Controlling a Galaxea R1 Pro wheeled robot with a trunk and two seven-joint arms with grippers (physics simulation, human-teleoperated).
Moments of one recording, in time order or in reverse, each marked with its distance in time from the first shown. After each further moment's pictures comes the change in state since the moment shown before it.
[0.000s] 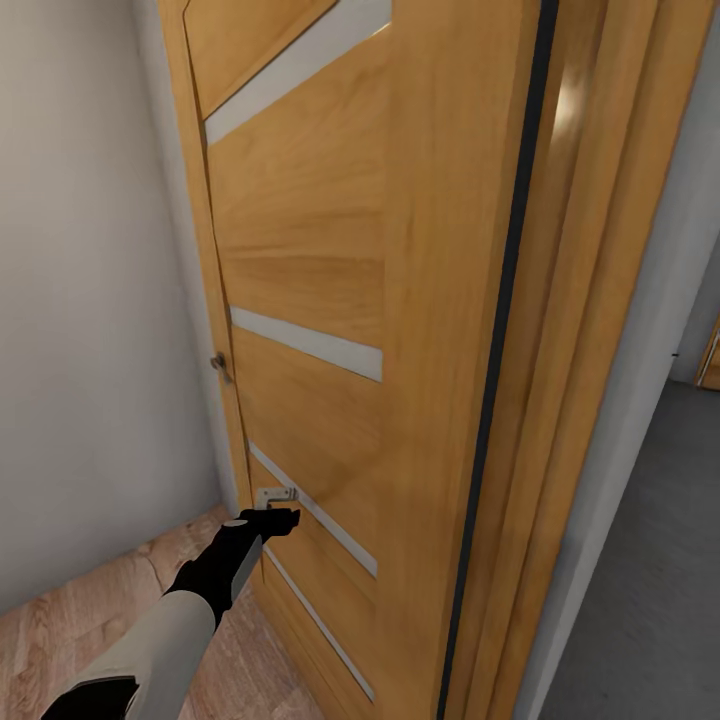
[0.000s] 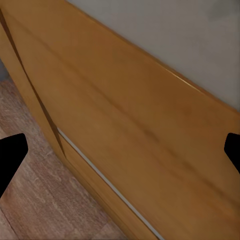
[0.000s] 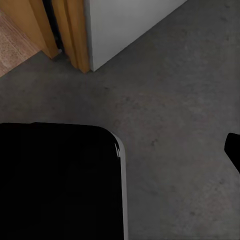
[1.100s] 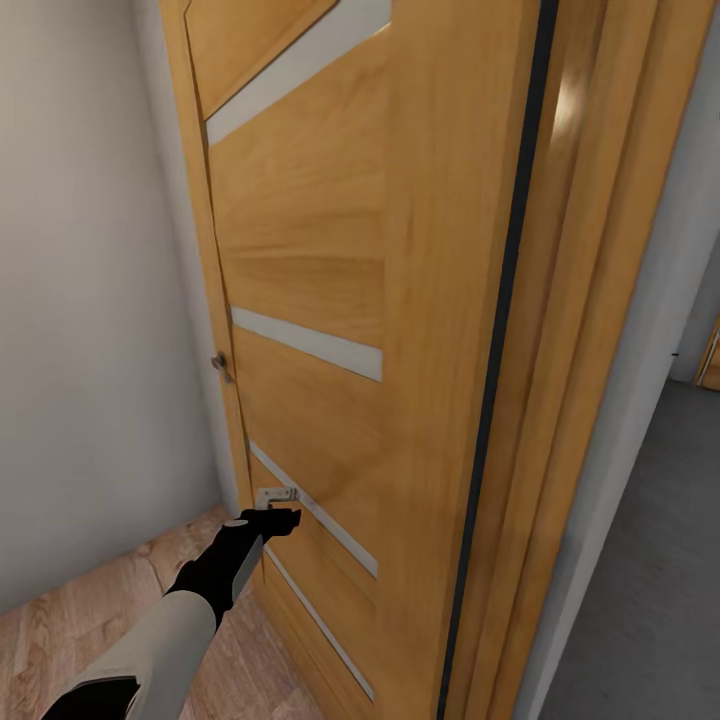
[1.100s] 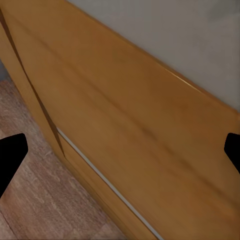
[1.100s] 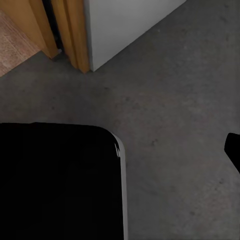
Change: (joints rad) left arm 0.000 -0.003 0.000 0.000 0.000 -0.001 0.000; right arm 0.000 0.000 -0.001 0.000 0.000 0.000 0.000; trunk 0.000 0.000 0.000
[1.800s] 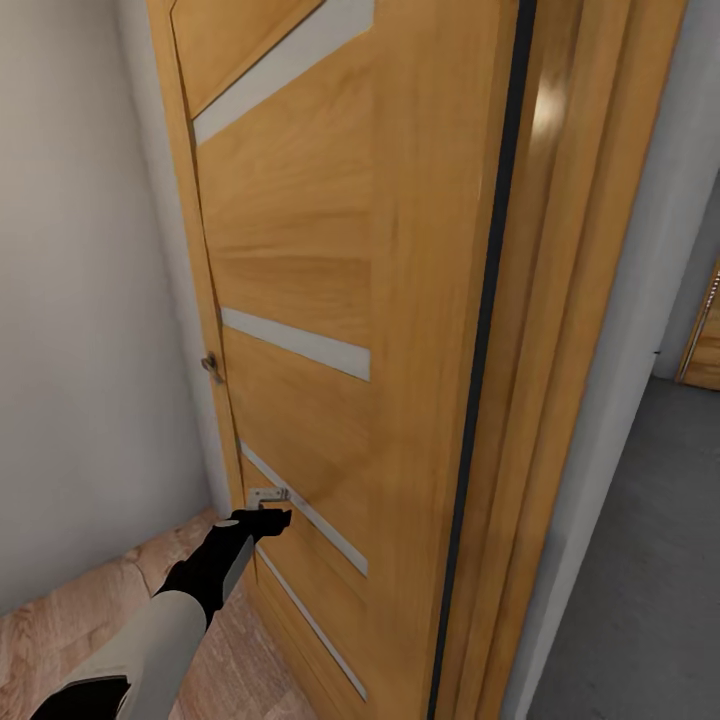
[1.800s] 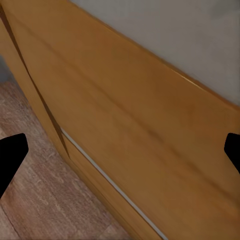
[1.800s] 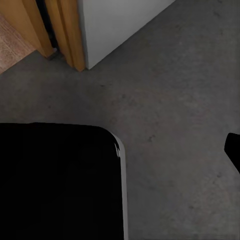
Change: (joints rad) left arm 0.000 0.032 -0.002 0.001 0.003 0.000 0.000; right arm 0.000 0.001 0.000 0.000 -0.001 0.000 0.000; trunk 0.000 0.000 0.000
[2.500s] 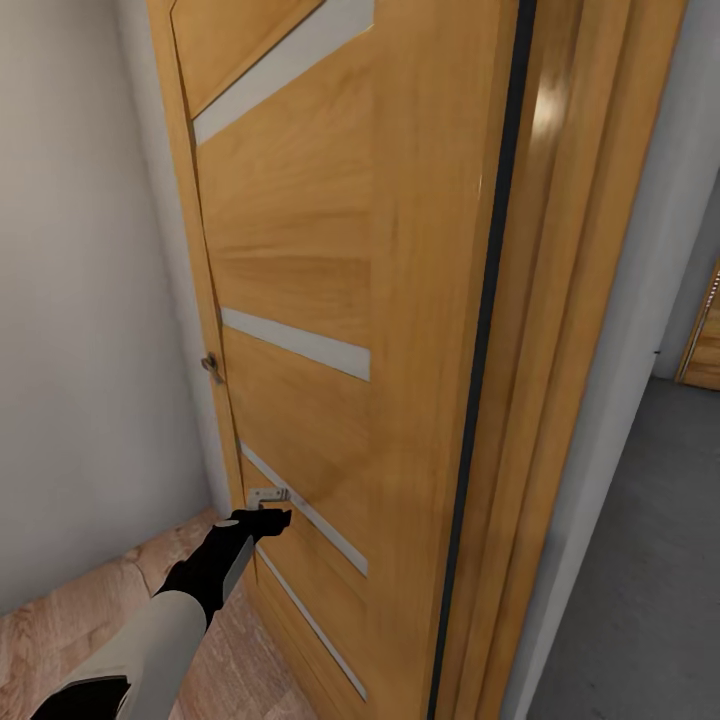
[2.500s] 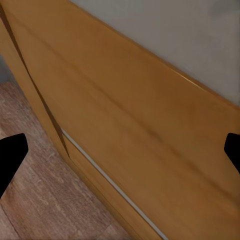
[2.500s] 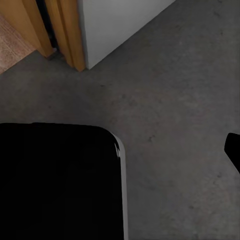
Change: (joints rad) left arm 0.000 0.000 0.000 0.000 0.000 0.000 0.000; right arm 0.000 0.000 0.000 0.000 0.000 0.000 0.000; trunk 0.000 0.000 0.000
